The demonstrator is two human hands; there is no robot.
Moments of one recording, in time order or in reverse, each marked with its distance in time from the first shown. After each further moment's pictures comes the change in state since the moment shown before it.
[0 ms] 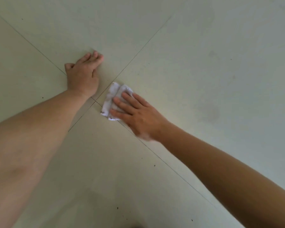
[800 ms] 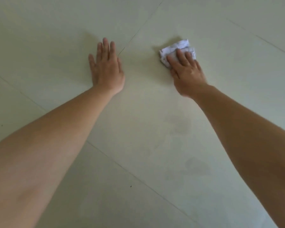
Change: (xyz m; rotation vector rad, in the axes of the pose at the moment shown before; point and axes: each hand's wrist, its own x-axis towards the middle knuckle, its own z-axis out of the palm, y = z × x) left_hand 0.063 0.165 0.025 -0.057 0.043 -0.012; right_hand -0.069 0.206 -0.069 0.044 0.146 0.827
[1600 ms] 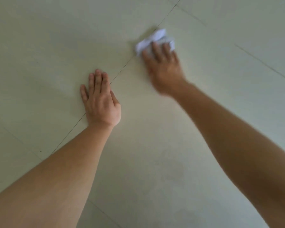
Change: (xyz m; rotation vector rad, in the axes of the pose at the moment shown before) left_hand 0.015 0.017 0.030 0.003 0.128 -0.128; right_hand 0.133 -0.017 -0.003 -0.126 0.092 -0.299
